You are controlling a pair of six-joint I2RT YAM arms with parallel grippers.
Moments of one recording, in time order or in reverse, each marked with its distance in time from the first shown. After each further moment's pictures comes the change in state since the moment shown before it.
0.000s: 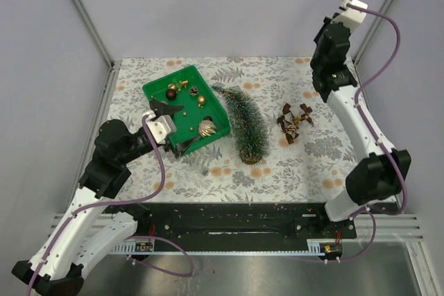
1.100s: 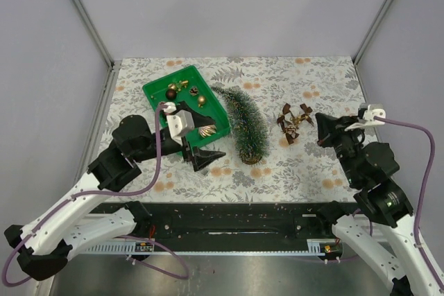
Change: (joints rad) left arm -0.320 0.129 0.145 -0.023 -0.068 -0.267; right arm 0.309 -1.141 -0.743 -0.457 -0.245 0.128
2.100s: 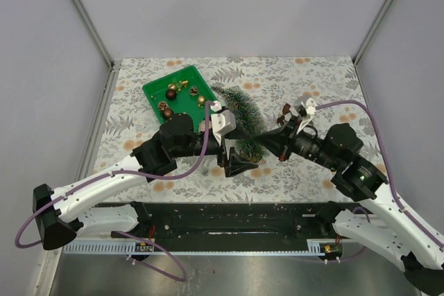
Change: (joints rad) left arm -0.204 0.274 -0.010 0.248 0.017 -0.199; right arm 0.172 0.208 0.002 0.130 -0.711 0.100
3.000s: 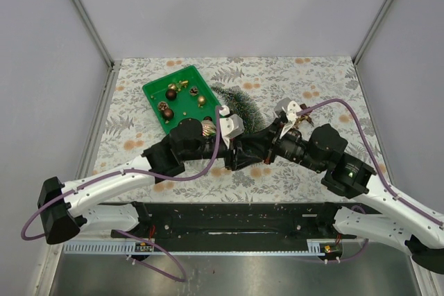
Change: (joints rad) left arm -0.041 0.066 -0.048 0.105 -0.060 -0.020; right arm 0.276 0.115 0.051 0.083 0.202 -0.107
